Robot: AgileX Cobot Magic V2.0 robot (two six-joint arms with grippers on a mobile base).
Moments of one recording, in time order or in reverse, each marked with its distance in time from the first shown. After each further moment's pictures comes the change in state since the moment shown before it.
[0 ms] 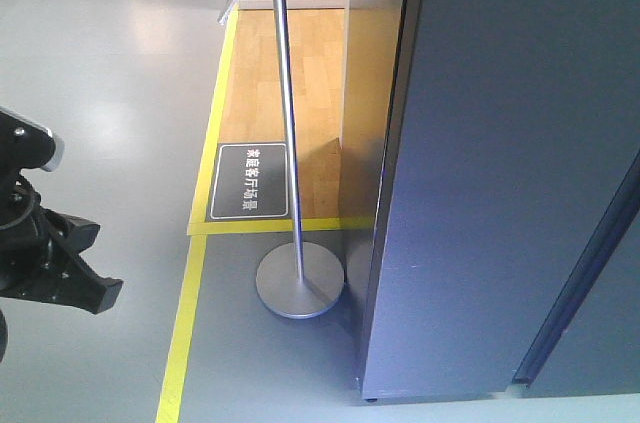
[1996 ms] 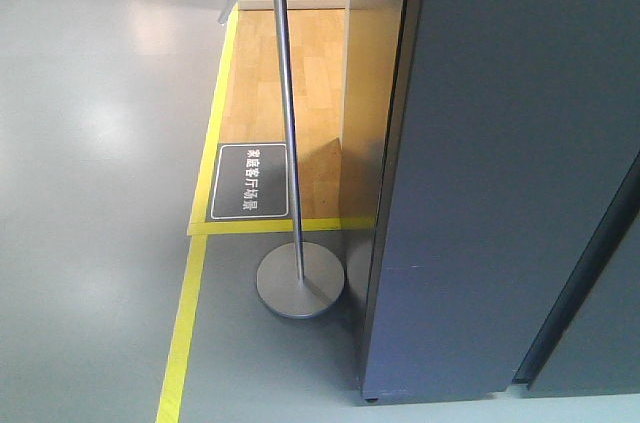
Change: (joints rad) left arm 0.401 -0.890 0.579 -0.247 -0.203 -0.001; right arm 0.000 -0.421 0.000 0.004 0.342 -0.036
